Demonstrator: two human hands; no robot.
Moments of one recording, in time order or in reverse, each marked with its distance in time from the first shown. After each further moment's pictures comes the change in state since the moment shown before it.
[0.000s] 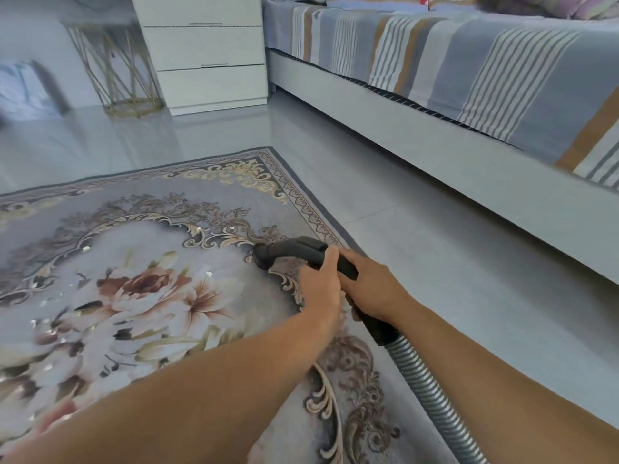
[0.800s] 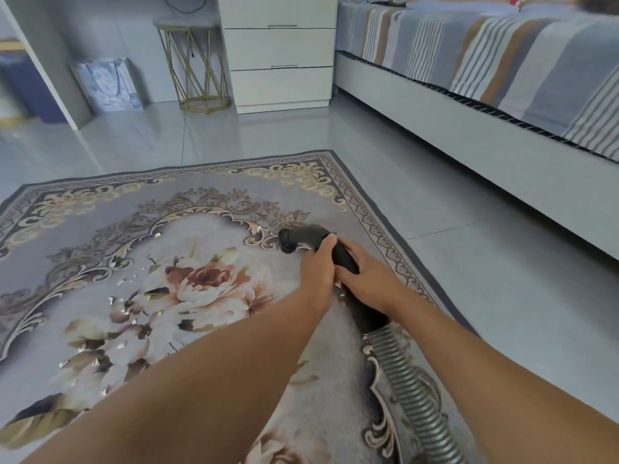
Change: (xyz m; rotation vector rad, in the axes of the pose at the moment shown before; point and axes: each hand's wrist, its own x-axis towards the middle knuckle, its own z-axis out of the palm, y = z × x) left_hand 0.084 0.065 -0.092 -0.032 0.026 -0.006; right_hand 0.079 -0.066 0.075 0.149 -0.152 -0.084
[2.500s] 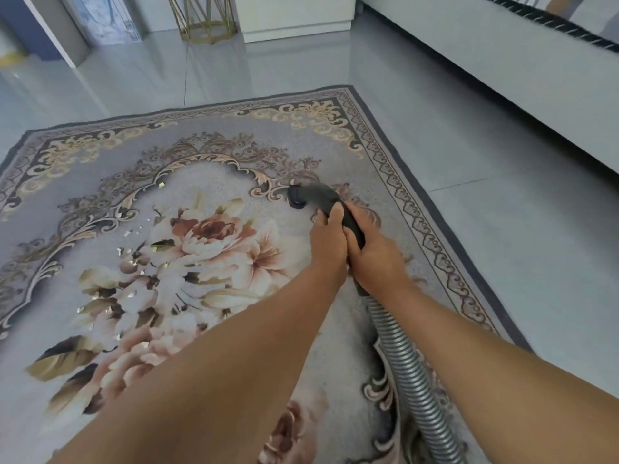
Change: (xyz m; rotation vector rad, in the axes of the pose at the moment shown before) left_hand 0.018 -0.036 0.007 -0.013 0.076 0.063; right_hand 0.020 0.052 0.036 -0.164 0.218 -0.035
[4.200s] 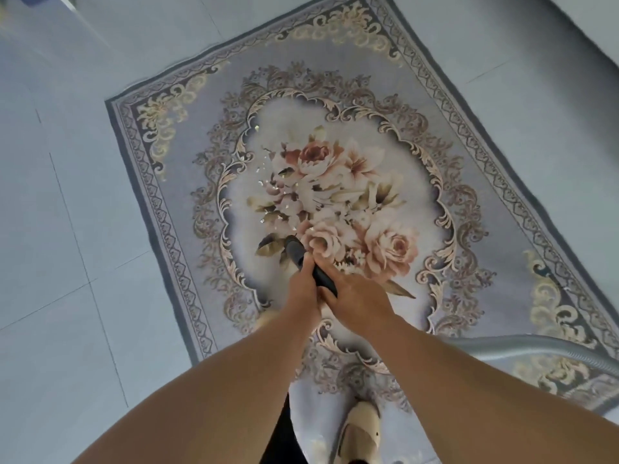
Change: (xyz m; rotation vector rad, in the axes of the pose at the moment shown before) left_hand -0.288 0.268 -0.332 0.192 0.221 -0.775; right_hand -0.272 -0.433 0.036 -0.256 -0.563 0.220
